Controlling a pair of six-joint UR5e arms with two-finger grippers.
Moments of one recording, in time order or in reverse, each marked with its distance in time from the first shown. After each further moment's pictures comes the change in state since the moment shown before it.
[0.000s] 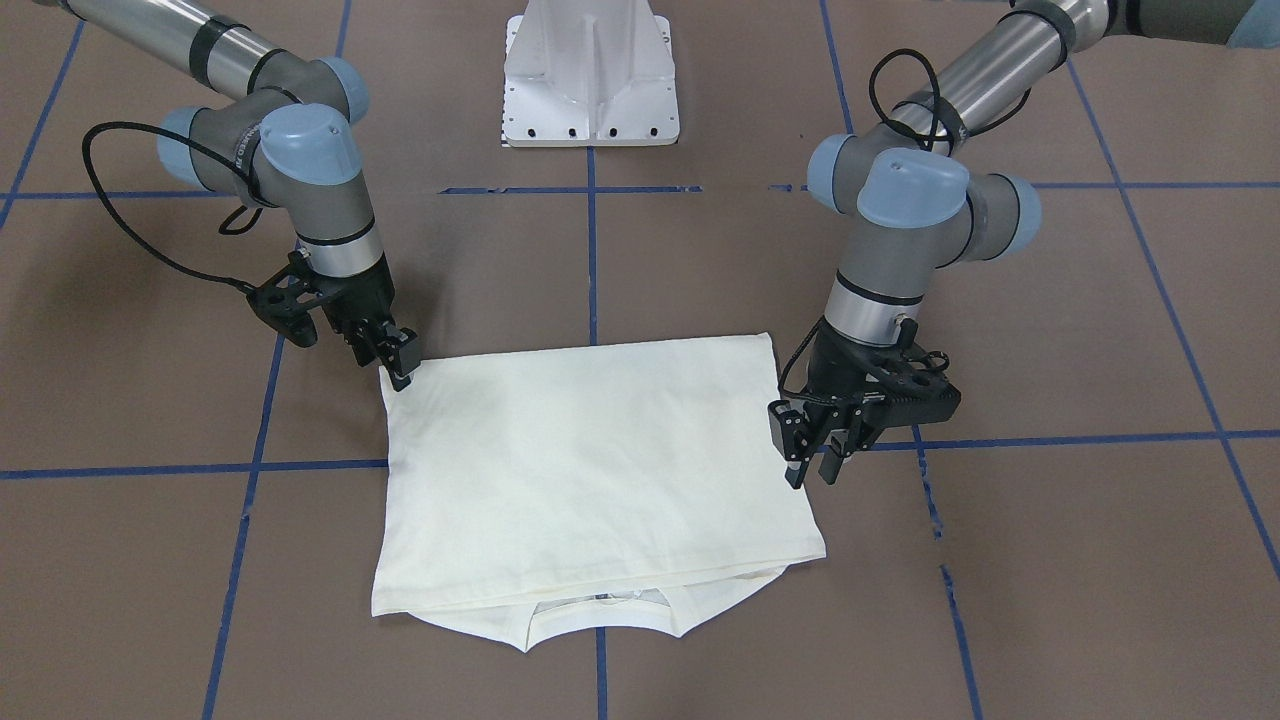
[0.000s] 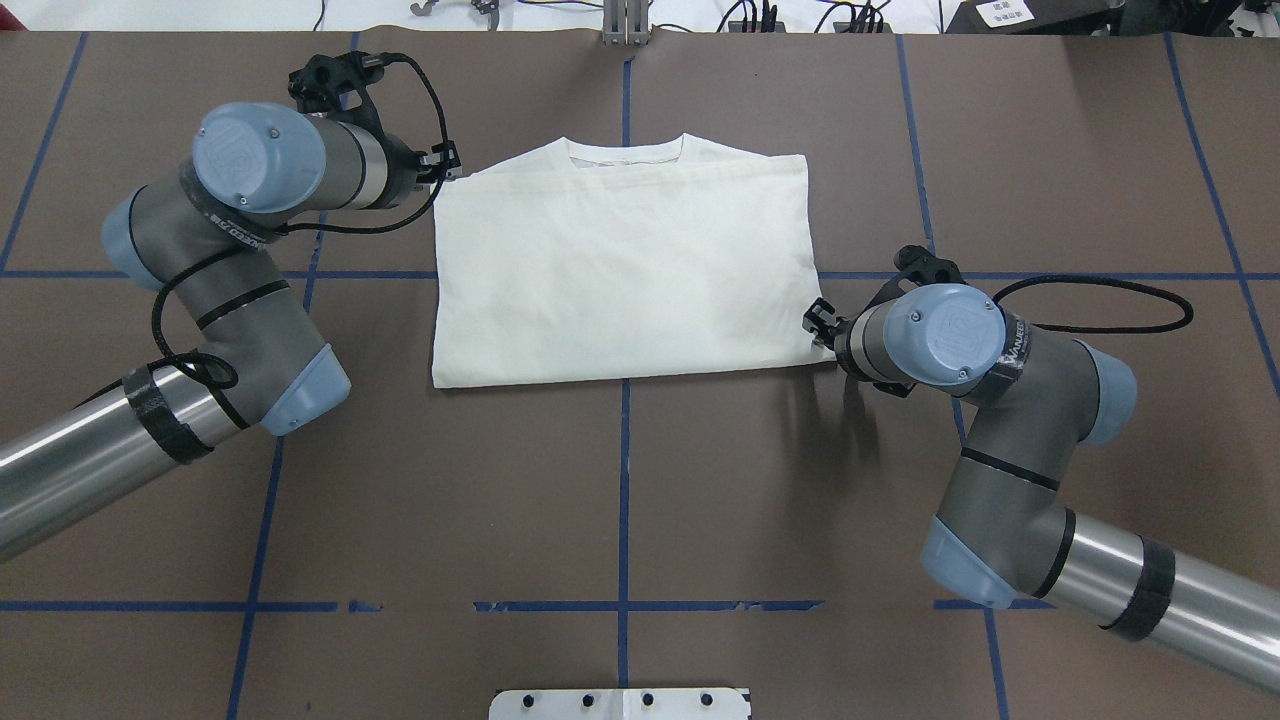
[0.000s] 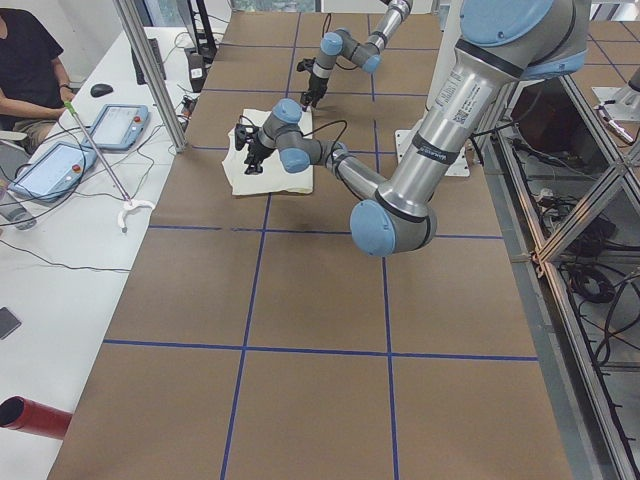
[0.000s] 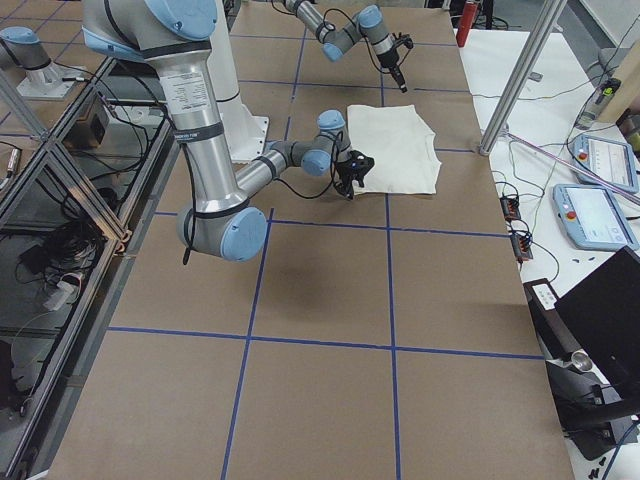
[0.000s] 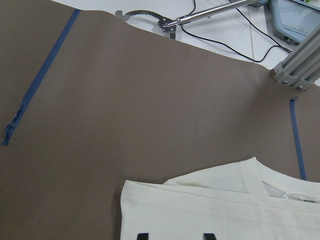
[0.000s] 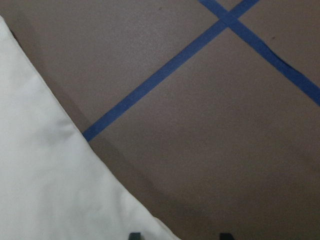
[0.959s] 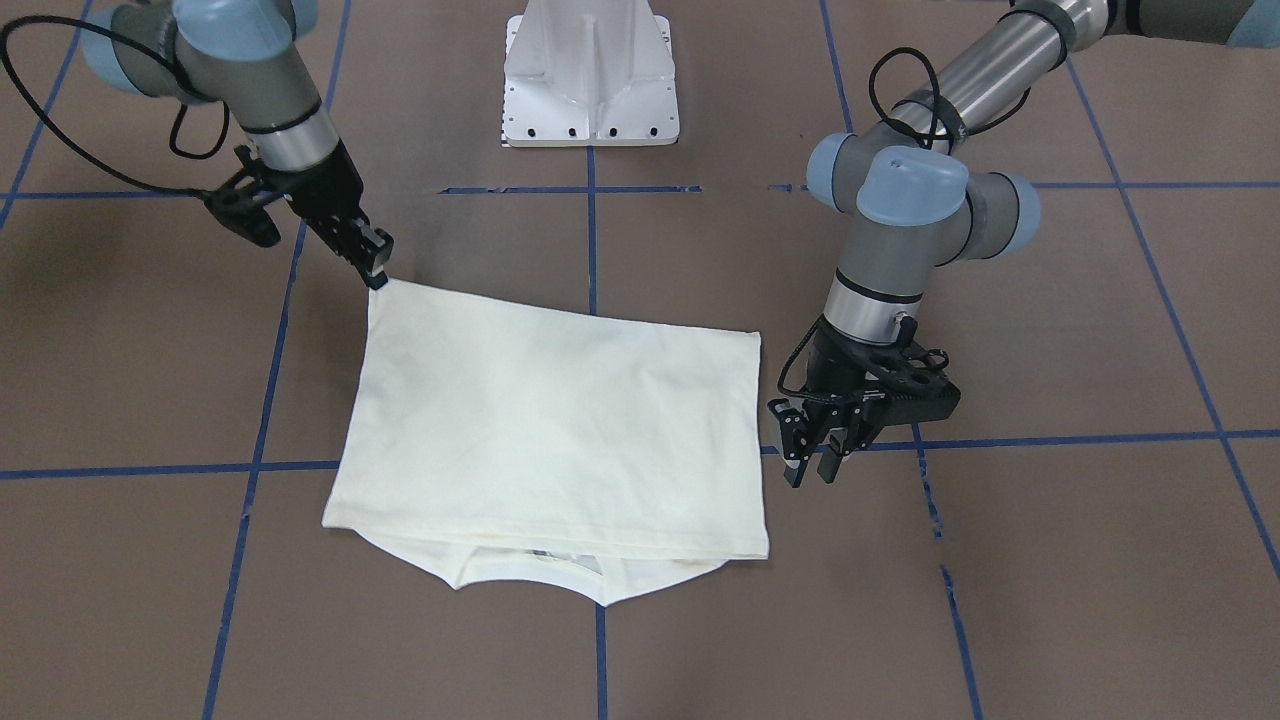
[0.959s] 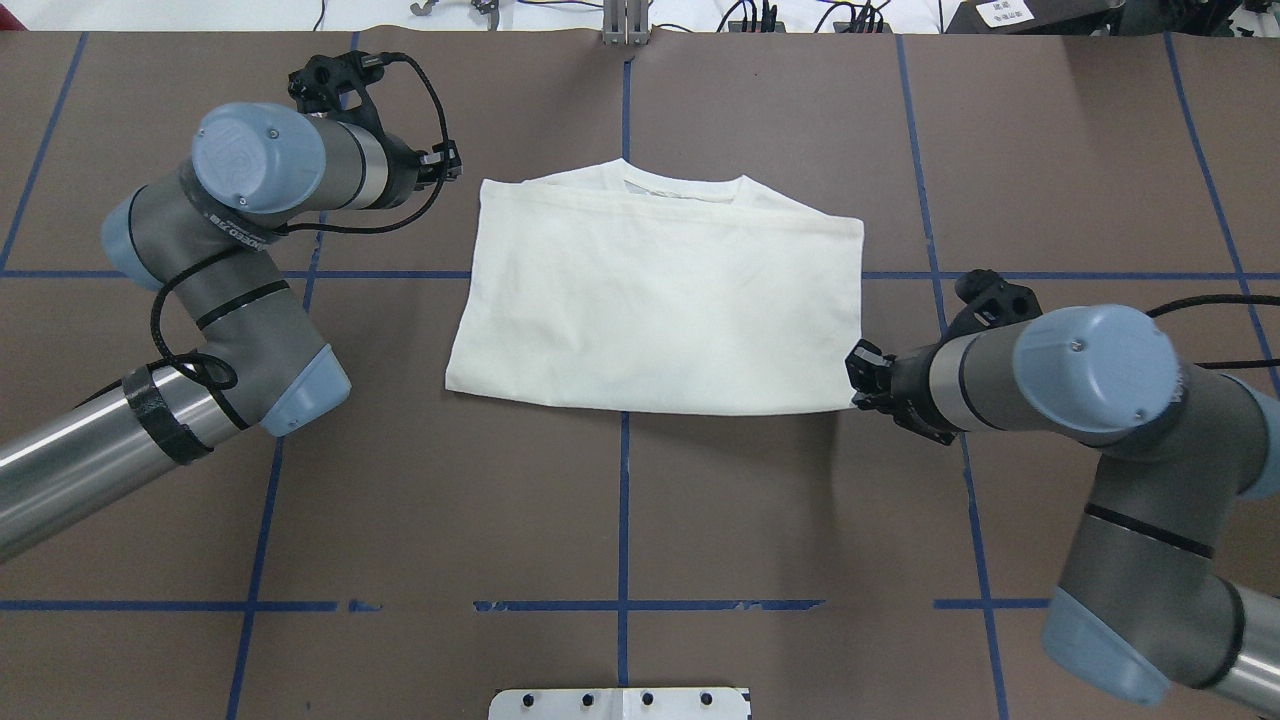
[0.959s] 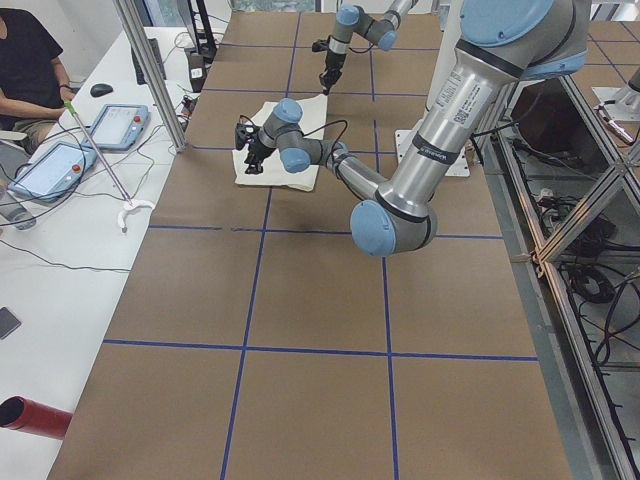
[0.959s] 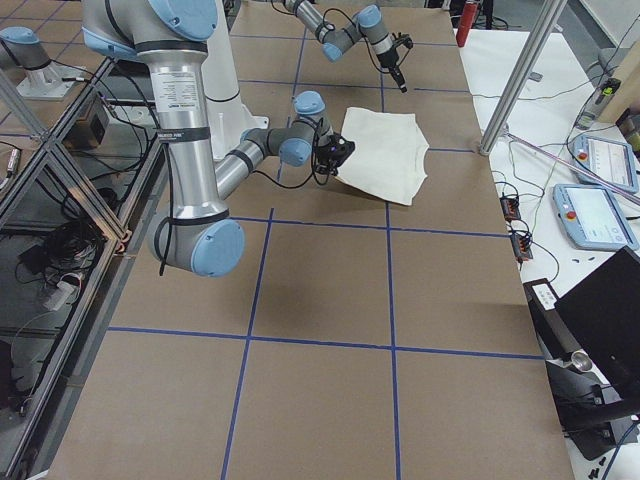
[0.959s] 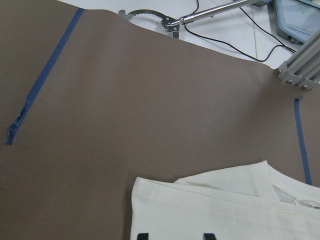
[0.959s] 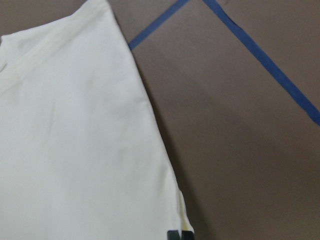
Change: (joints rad) left arm 0.002 0.000 -0.014 -0.001 -0.002 -0.010; right arm -0.045 -0.251 0.417 -0.013 0.174 0.007
